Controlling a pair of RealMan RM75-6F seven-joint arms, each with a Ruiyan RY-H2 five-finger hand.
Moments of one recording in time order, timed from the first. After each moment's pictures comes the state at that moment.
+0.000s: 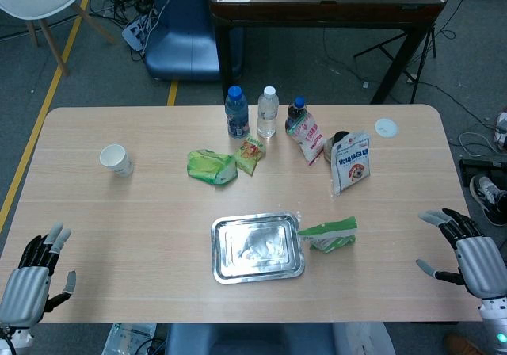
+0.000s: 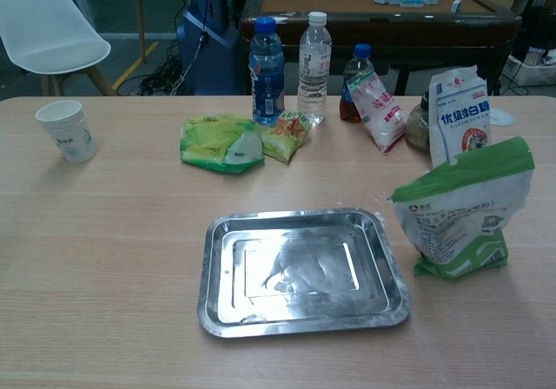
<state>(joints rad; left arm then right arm) 0.00 -1.17 0.02 -1.72 1.61 1.58 0.07 0.07 -1.07 0.00 -1.56 -1.63 1.53 0.20</state>
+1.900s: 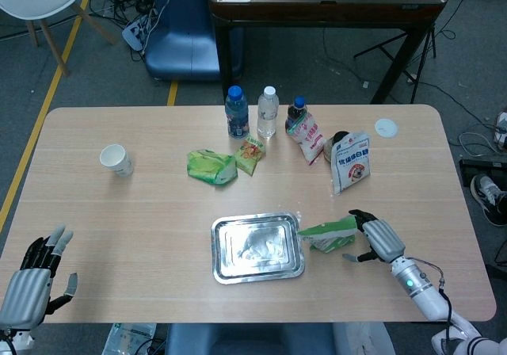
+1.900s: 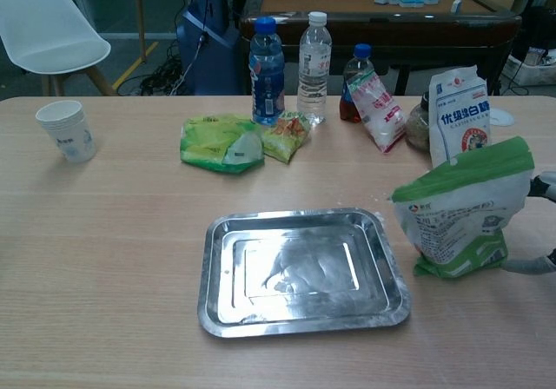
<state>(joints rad) 0.01 -1.16 0.03 -1.74 1.62 1.57 0.08 0.38 -1.61 -0.06 -0.88 -1.68 1.18 0.66</state>
